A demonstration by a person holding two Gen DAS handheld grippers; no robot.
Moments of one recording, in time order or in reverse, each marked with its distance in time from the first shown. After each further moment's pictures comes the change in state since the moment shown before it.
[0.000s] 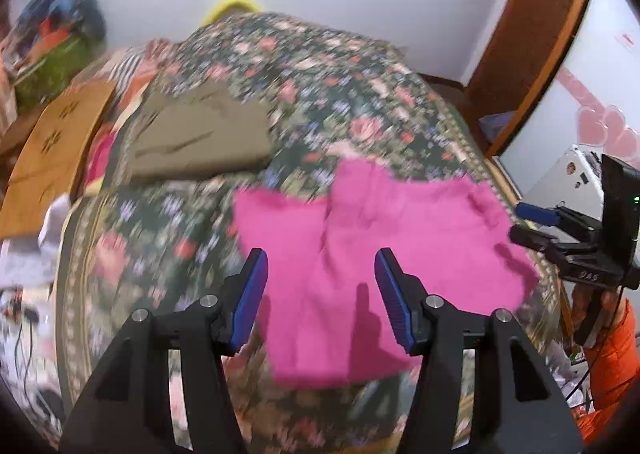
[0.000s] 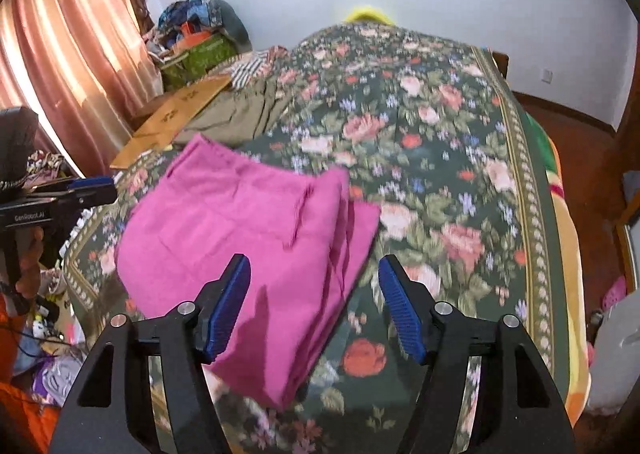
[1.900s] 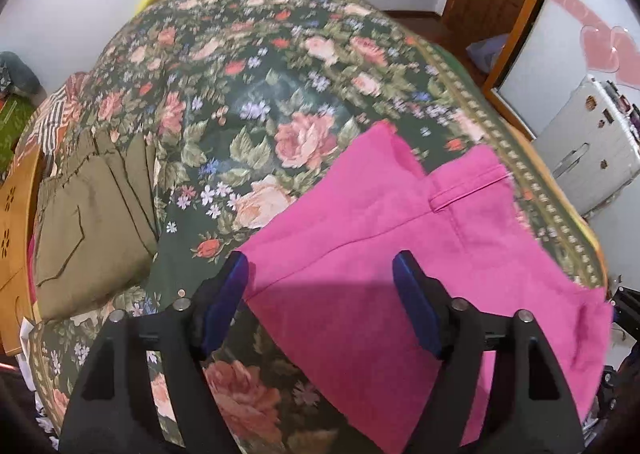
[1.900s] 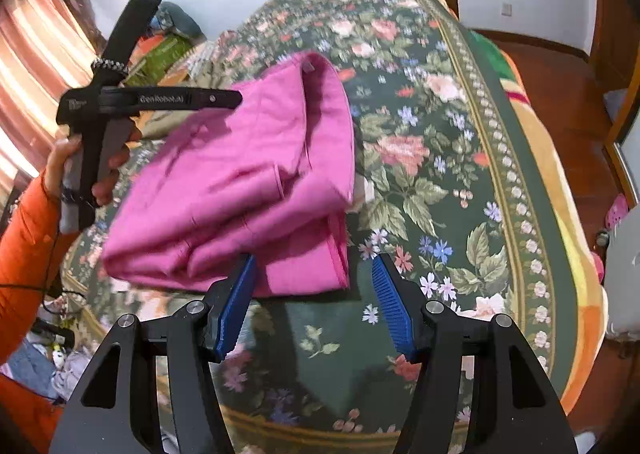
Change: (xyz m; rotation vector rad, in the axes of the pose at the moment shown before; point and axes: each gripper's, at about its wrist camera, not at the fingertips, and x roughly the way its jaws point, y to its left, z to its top) left arm 0.186 -0.069 0.090 0.220 0.201 0.023; right arm 0.003 -0.049 -0.053 0.212 0.129 -0.030
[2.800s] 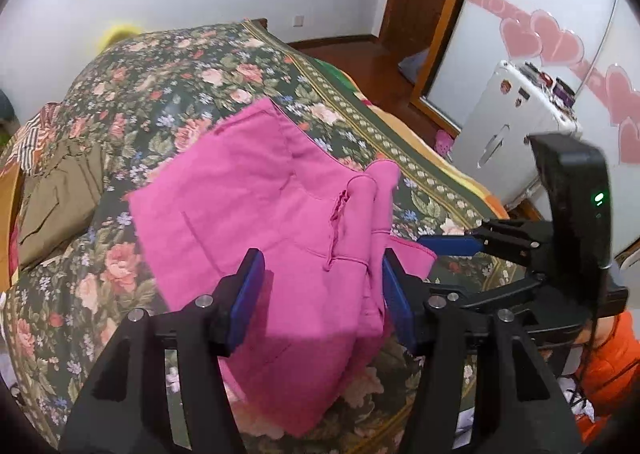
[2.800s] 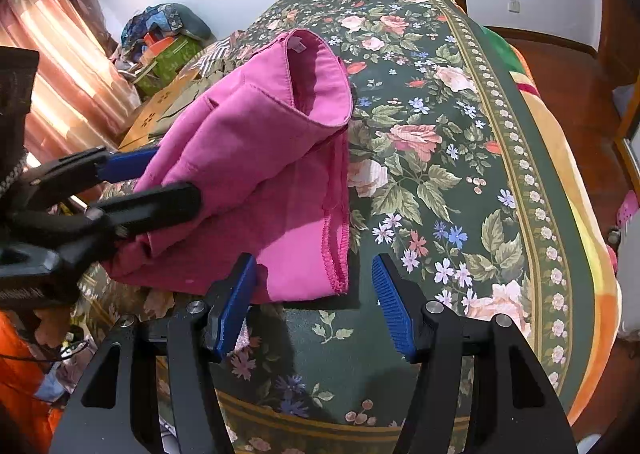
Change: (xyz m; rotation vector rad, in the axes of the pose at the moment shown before) left arm -0.112 -0.122 -0.087 0.085 -0.140 -0.148; right arm -0.008 0.004 -0.010 -0.006 -0.023 0.056
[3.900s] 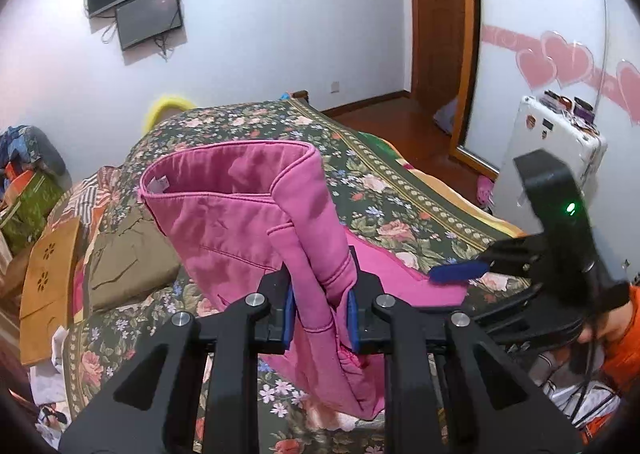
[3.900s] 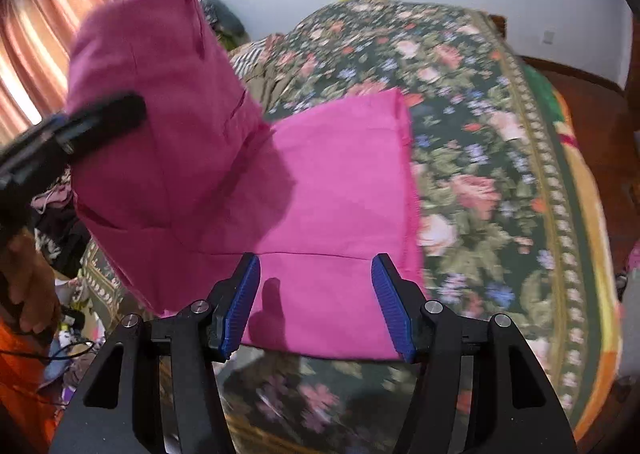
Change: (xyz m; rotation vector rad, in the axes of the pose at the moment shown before) left arm -0.059 0.002 -0.002 0.084 -0.235 0.198; right arm -0.001 0.031 0.021 -0.109 -0.036 0.041
